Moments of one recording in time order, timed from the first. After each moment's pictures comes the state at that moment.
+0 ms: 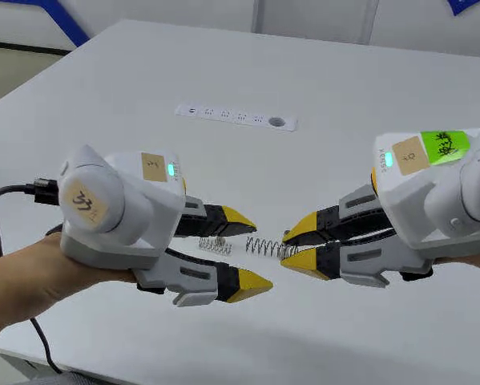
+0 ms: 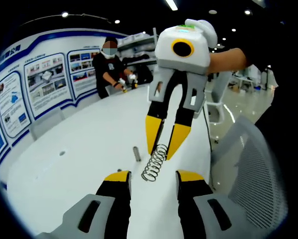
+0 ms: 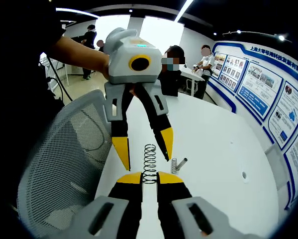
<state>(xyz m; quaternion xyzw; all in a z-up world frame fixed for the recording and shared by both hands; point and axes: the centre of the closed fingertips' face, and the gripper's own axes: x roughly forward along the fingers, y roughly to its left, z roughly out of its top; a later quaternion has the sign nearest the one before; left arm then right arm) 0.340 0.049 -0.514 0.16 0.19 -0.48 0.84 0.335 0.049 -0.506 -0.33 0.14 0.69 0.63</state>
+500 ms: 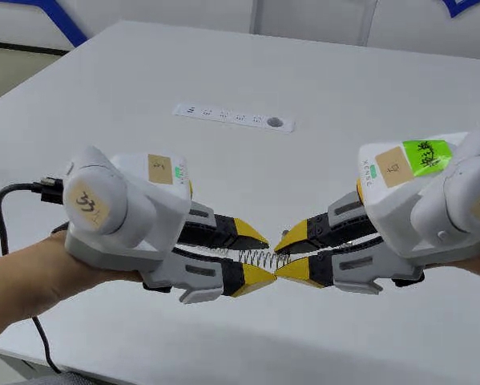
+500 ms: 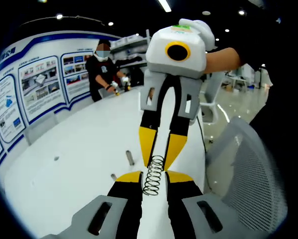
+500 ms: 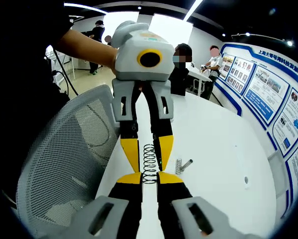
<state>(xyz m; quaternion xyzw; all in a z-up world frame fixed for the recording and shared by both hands) 0.333 0.037 -0.514 0.16 0.18 -0.51 0.83 0.327 0.051 -0.513 -0.35 0.14 0.70 0.60</state>
